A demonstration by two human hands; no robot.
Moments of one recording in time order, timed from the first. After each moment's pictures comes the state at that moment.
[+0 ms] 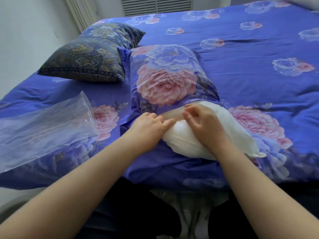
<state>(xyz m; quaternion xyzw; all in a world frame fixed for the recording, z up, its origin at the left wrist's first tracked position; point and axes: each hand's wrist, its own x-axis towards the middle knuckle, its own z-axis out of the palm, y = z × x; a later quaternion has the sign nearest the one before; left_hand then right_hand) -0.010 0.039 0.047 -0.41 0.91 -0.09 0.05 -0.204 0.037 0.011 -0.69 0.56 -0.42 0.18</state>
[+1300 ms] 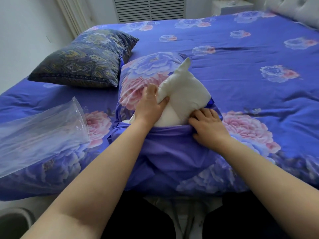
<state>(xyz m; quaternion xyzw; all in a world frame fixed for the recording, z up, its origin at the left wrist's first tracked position) -0.054 -0.040 0.043 -0.61 0.69 0.15 -0.36 -0.253 0.017 -0.005 -0.81 0.55 -0.14 -0.13</state>
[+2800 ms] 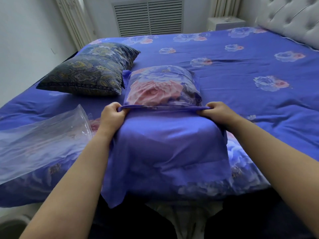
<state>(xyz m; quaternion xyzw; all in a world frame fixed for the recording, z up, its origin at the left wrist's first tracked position) 0.061 -0.024 0.054 -0.68 0.60 0.17 -0.39 -0.273 -0.001 0.062 -0.59 0.66 -0.31 0.34</state>
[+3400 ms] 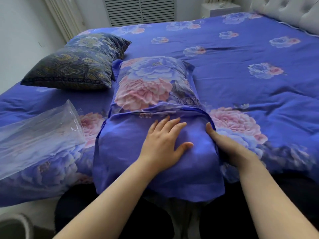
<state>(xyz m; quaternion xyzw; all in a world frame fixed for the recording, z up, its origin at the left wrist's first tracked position) -0.076 0.082 0.017 -0.47 0.86 -0.03 -0.21 -0.292 0.080 -0.011 -0.34 0.68 -0.28 0.58</state>
